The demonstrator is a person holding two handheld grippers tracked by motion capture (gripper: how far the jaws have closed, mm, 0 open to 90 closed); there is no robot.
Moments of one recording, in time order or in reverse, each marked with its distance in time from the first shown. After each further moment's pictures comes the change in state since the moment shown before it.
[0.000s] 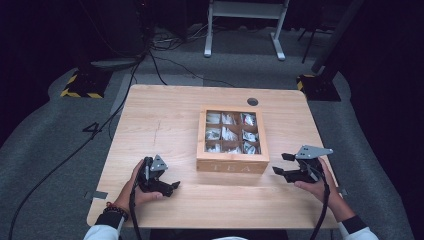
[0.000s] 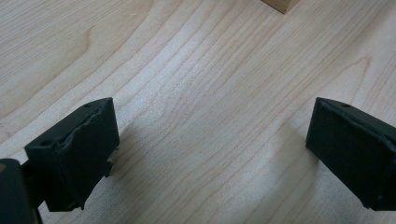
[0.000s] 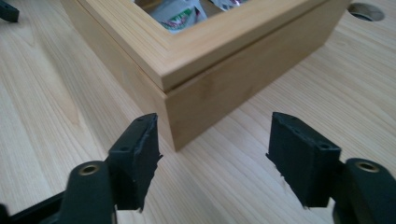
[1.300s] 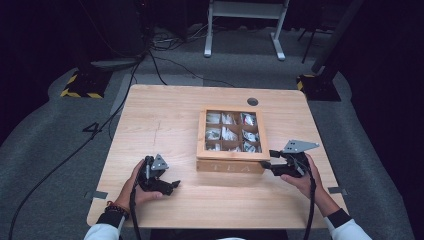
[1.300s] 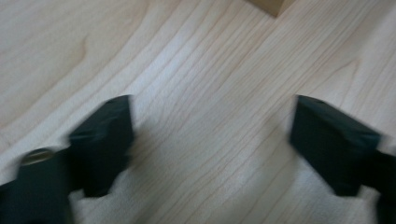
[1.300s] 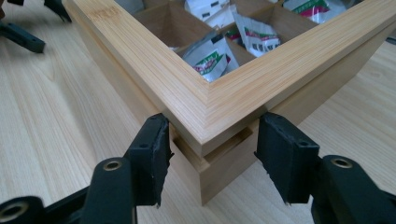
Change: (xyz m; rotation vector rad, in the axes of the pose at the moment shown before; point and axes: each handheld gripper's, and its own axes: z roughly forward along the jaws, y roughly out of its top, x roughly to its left) left arm 0.000 0.007 -0.004 0.001 -0.014 0.028; right arm 0.012 0.025 0.023 -0.042 0.041 0.017
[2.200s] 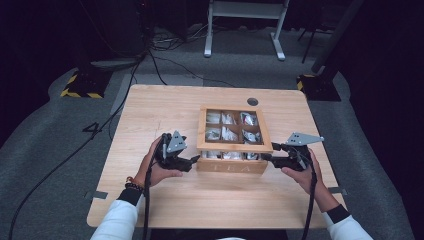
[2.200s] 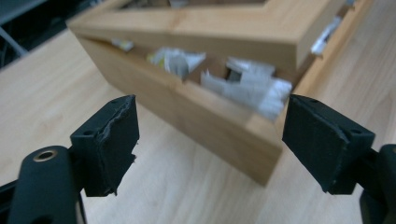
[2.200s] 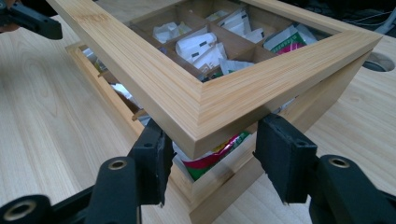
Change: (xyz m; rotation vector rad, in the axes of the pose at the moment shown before) left arm -0.011 0.096 -0.006 -0.228 0.045 0.166; right arm -0.005 0.020 -0.007 -0.066 -0.016 0.037
